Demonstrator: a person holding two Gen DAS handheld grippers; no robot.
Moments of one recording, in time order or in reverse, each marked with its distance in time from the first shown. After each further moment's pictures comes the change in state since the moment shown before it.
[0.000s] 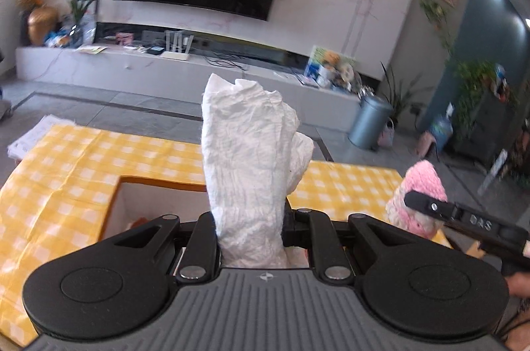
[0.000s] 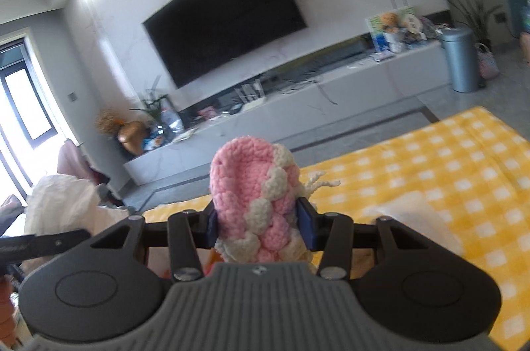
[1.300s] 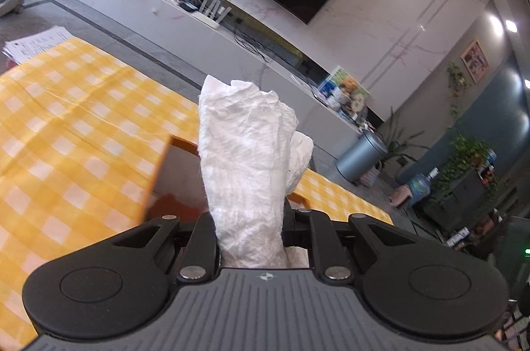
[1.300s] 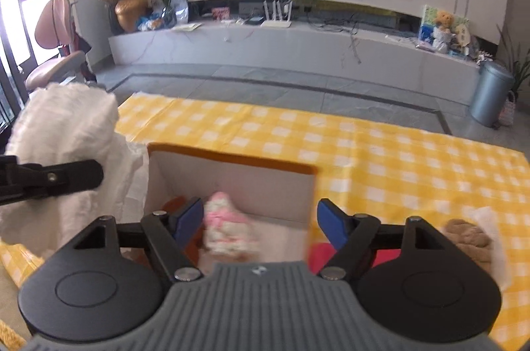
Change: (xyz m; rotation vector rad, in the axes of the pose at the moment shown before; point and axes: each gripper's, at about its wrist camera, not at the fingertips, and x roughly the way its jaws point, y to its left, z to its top) left arm 0.037 0.141 -0.012 -0.325 0.043 -0.146; right arm 0.160 0.146 -0.057 -0.375 0.279 -0.184
